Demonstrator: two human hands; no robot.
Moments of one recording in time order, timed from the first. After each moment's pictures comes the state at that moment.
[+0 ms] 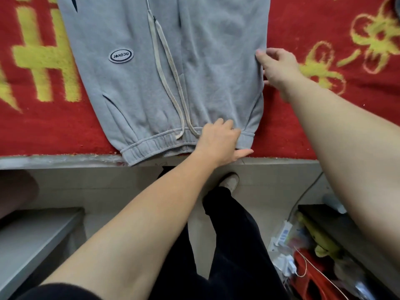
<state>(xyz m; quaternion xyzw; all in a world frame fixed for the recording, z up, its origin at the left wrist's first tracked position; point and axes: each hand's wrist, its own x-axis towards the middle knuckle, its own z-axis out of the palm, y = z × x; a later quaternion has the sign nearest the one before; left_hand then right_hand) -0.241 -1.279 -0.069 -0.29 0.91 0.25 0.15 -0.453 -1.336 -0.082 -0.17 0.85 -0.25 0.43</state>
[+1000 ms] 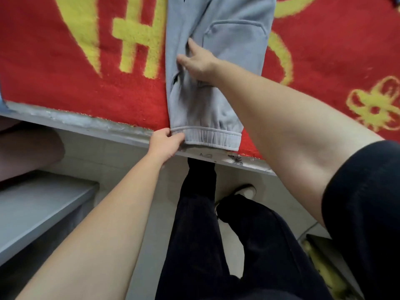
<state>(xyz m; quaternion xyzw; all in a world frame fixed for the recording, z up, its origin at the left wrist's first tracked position) -0.002 -1.324 -0.080 -0.76 0.33 0.55 -0.01 -0.169 -1.478 -0.072 -0.50 0.66 -0.07 0.55</state>
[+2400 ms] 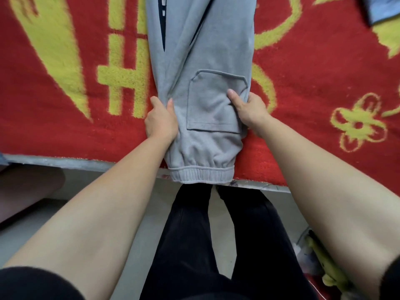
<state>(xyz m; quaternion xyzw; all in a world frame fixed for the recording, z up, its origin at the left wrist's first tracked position) -0.069 -1.462 -0.093 -0.75 0.58 0.31 0.07 -0.288 -1.416 -0.091 -0.25 0.81 -0.17 0.51</state>
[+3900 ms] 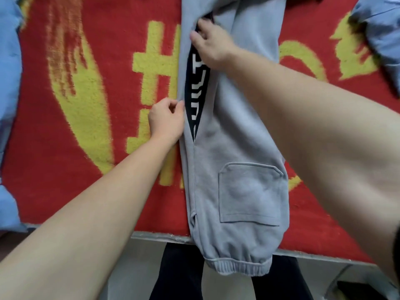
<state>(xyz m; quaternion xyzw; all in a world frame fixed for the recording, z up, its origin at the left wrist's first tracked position) -0.071 -1.636 -0.083 -0.72 0.56 0.40 -0.12 -0.242 -1.732 -0.071 -0.56 0.73 -0.13 0.37</state>
